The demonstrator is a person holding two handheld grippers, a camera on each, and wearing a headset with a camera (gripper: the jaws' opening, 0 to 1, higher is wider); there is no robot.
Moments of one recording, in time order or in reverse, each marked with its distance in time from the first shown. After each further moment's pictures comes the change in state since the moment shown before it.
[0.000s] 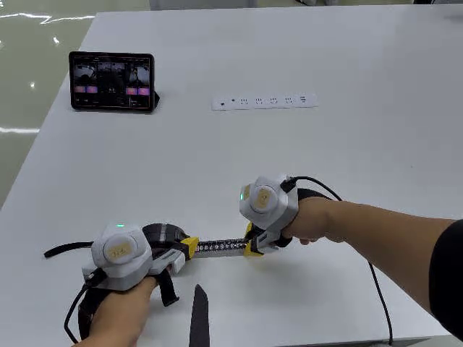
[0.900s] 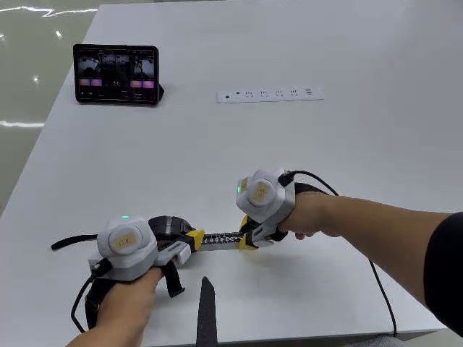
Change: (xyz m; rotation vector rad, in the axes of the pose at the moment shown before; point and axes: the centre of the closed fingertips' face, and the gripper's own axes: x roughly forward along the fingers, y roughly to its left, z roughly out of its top) left arm 0.000 0.000 0.000 -0.015 0.008 -0.009; right arm 0.009 0.001 0.019 0.000 -0.042 0.003
